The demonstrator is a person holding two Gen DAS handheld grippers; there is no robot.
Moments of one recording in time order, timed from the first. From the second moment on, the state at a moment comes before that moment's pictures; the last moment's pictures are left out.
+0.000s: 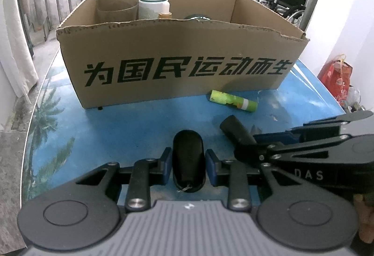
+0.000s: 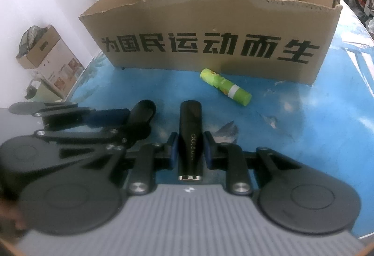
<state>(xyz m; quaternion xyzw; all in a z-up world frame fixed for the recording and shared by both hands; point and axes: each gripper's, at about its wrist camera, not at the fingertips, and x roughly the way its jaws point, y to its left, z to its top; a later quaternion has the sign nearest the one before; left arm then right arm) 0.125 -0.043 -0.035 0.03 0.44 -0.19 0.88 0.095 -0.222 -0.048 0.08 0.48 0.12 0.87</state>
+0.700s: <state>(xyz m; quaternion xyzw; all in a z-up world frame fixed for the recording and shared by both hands) 0.122 -0.034 -0.025 0.02 0.42 -0.19 0.89 0.093 -0.225 -0.036 0.09 0.46 0.12 0.87</state>
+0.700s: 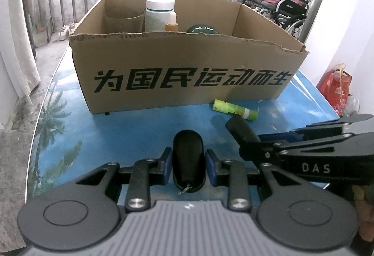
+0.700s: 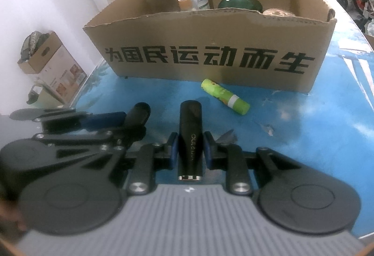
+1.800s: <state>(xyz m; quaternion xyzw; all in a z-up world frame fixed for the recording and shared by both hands) 0.110 -0.032 0.005 0.03 0.39 -0.18 0.90 0.087 -0.215 -0.005 0.07 0.44 0.13 0.89</state>
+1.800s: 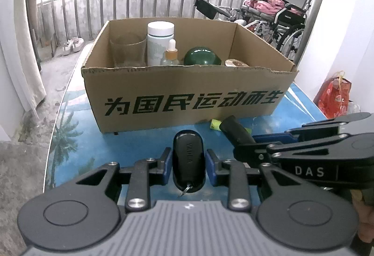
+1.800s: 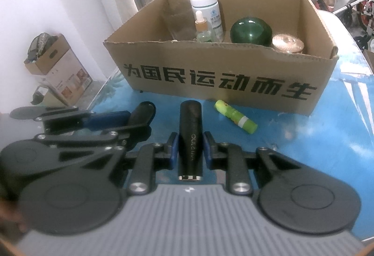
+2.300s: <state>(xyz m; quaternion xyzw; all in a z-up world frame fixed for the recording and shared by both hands) 0.105 -0.032 0.013 0.03 0.38 -0.18 0.91 0.083 -0.214 0.004 0.07 0.43 0.13 0.89</state>
